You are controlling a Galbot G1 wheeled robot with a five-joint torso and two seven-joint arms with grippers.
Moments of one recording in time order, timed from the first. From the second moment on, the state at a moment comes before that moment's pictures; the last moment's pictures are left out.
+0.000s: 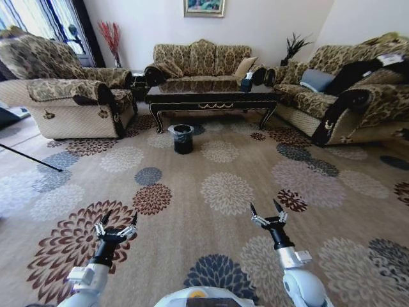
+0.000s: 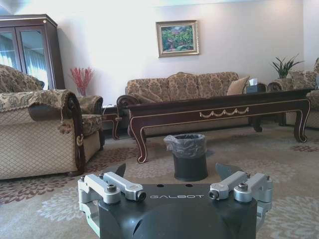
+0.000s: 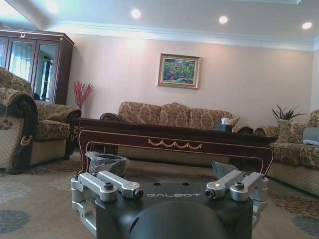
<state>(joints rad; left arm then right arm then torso) 1.94 -1.11 -0.71 -2.23 -0.34 -0.23 -0.13 -1.66 1.26 0.66 1.96 0.26 0.37 -0.10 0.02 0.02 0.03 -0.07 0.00</state>
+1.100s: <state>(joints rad) 1.94 -1.11 -0.71 -2.23 -0.34 -0.23 -0.13 -1.66 1.26 0.66 1.96 0.25 0.37 -0.10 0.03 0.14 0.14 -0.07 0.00</state>
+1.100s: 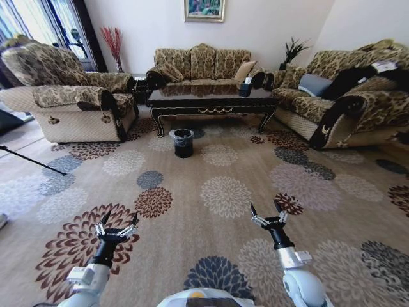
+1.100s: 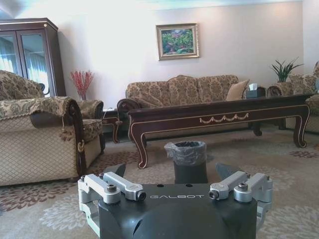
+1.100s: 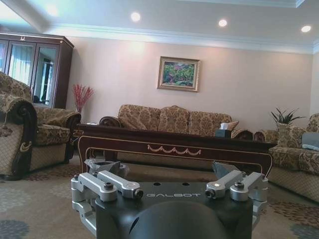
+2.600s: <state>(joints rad) 1.94 -1.11 -0.71 -2.23 -0.34 -0.23 -0.13 -1.66 1.26 0.66 1.96 0.26 0.37 -0.10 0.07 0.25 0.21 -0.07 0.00</state>
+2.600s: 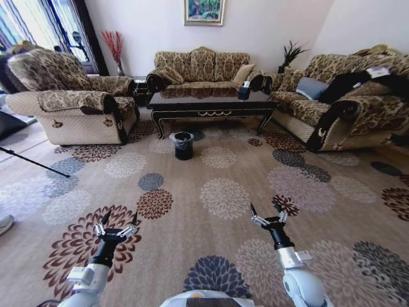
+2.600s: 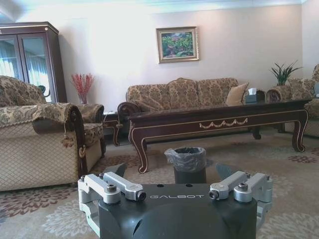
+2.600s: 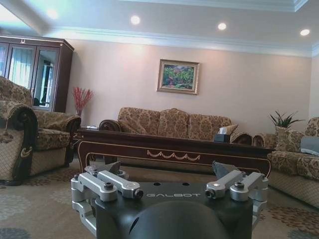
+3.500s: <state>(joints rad) 1.94 -1.11 -0.71 -2.23 -0.34 -0.23 -0.13 -1.66 1.26 0.66 1.96 0.25 0.37 -0.10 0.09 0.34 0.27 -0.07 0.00</state>
